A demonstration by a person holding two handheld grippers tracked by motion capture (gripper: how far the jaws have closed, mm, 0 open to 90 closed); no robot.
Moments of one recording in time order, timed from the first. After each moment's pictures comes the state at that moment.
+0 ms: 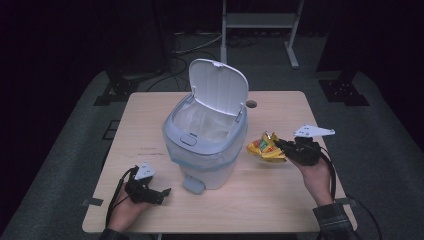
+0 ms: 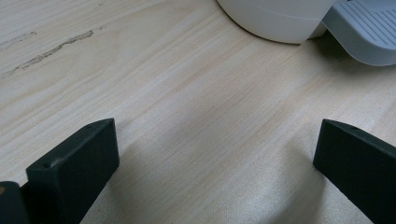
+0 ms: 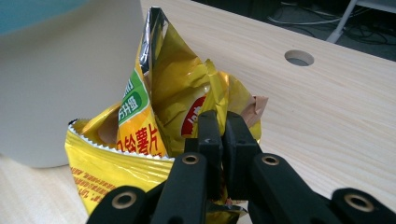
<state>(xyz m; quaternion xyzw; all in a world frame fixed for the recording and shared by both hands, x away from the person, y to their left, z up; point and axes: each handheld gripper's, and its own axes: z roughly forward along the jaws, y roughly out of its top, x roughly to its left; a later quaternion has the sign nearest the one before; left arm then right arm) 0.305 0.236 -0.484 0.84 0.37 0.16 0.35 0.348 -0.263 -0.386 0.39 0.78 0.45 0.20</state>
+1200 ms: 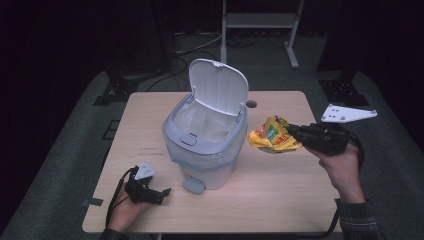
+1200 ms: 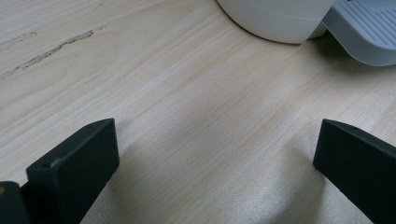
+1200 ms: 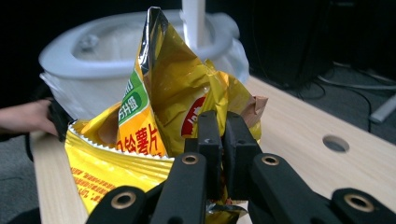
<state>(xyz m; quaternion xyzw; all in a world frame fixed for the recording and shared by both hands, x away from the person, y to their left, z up) 0.305 0.236 -0.484 0.84 0.37 0.17 0.35 0.314 -0.276 -0.282 0.28 0.77 0.54 0.16</state>
